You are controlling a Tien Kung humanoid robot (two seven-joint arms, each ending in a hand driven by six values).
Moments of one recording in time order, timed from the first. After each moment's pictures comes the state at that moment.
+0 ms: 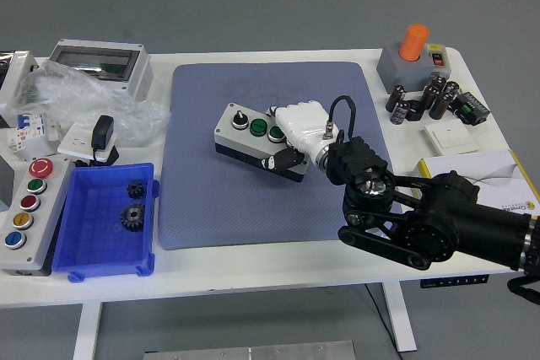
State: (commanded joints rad) left arm 0.06 0.26 -0.27 -0.21 0.34 0.02 0.09; right arm 0.91 -0.21 0.16 1.18 -1.86 -0.27 -0.47
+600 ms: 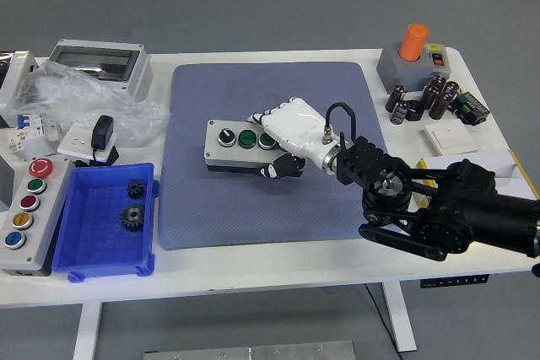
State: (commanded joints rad) left arm 0.06 0.26 -0.27 -0.21 0.34 0.02 0.09; right arm 0.97 -0.25 0.01 1.10 -1.93 -0.39 -0.24
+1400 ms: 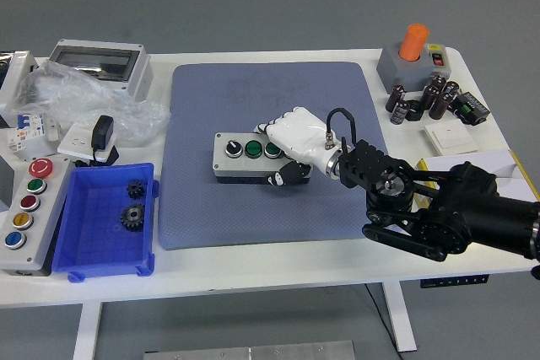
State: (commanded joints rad) left arm 0.06 0.26 -0.27 -0.21 0.34 0.02 0.09; right arm 0.96 -0.24 0.02 1.06 -1.92 -0.34 -0.21
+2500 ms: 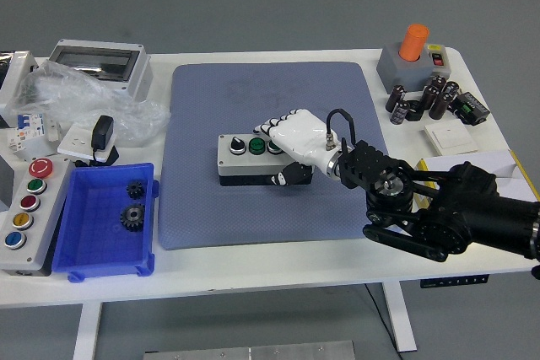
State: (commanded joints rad) left arm 0.06 0.26 -0.26 -0.21 0.34 0.00 0.09; right arm 0.96 -0.24 0.02 1.07 -1.91 -0.31 -0.23
